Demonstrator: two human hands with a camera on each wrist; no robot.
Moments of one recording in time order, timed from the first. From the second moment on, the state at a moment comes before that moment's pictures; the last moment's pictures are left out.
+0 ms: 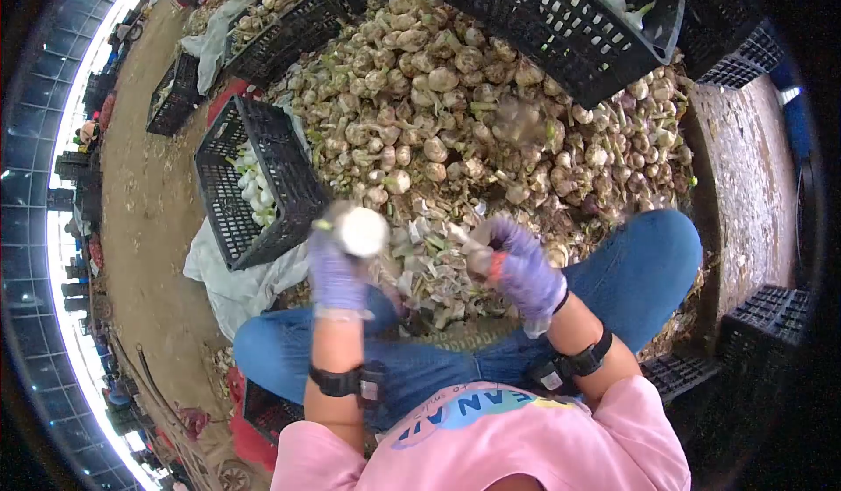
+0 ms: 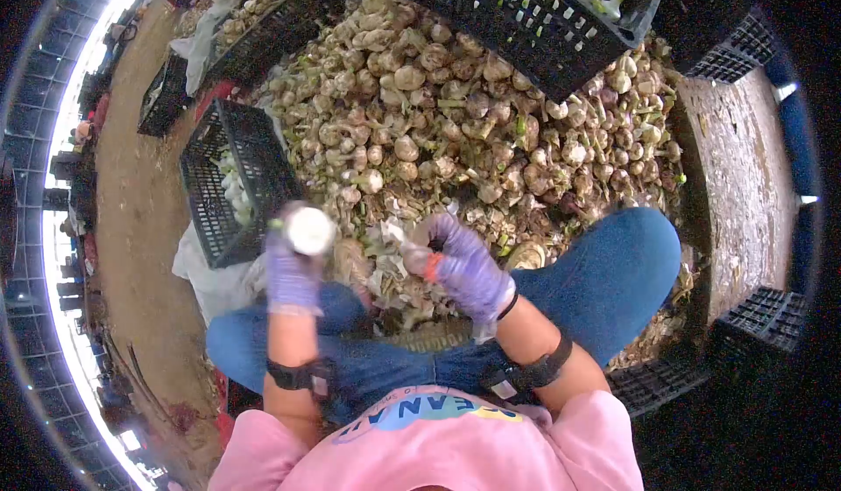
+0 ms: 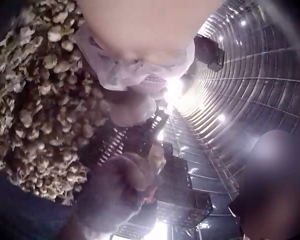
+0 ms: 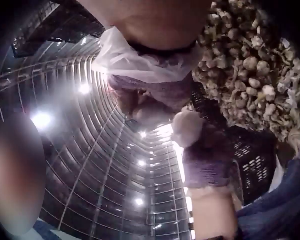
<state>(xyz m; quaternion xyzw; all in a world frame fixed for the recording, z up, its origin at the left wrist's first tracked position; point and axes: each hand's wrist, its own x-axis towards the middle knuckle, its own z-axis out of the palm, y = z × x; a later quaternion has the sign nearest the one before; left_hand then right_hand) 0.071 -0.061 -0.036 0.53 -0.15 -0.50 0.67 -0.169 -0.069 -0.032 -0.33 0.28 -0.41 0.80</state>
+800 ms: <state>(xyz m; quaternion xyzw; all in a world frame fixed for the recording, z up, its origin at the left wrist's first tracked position) -0.035 -0.312 -0.133 0.80 -0.54 -0.17 0.18 -0.183 -0.097 -0.083 -0.23 0.48 -0.41 0.74</state>
